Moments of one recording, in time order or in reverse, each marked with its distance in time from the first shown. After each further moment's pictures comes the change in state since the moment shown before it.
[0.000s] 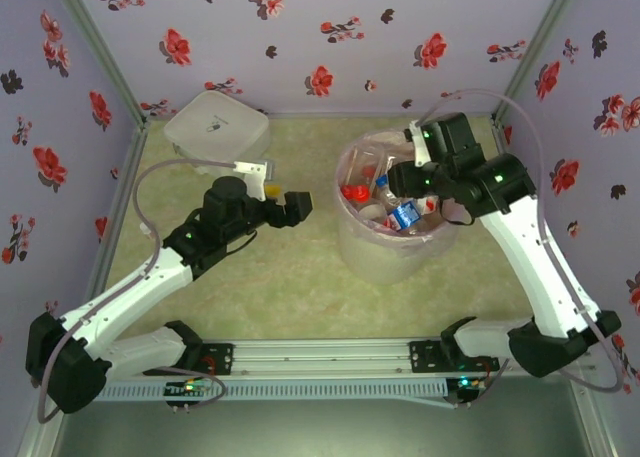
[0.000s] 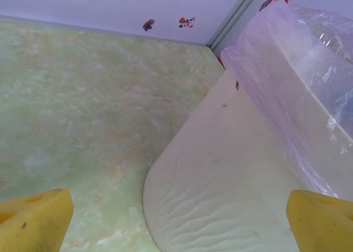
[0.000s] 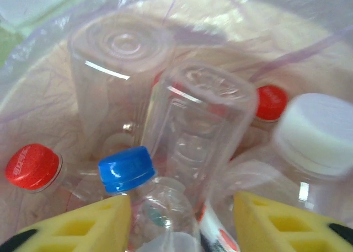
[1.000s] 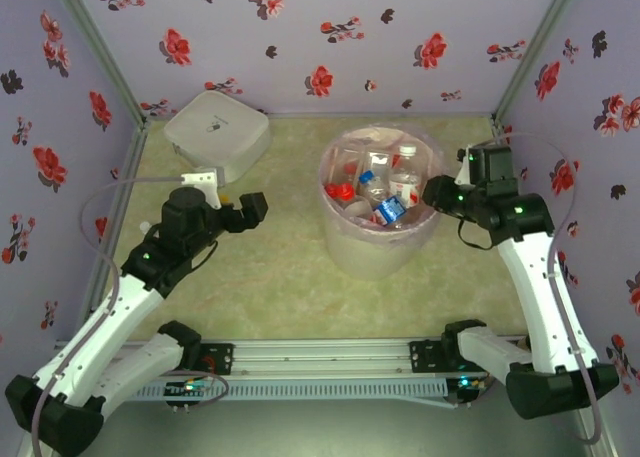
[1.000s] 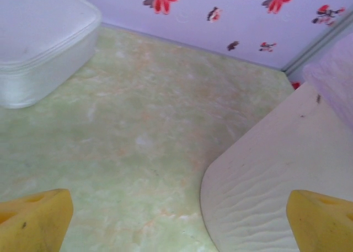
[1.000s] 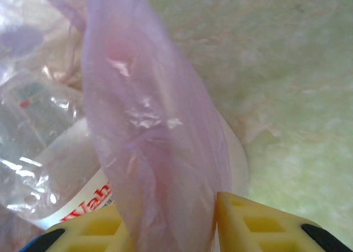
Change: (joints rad) left arm 0.190 -0.255 -0.043 -0.302 -0.128 0.004; right arm -0.301 -0.203 -0.410 0.233 -0.225 0.261
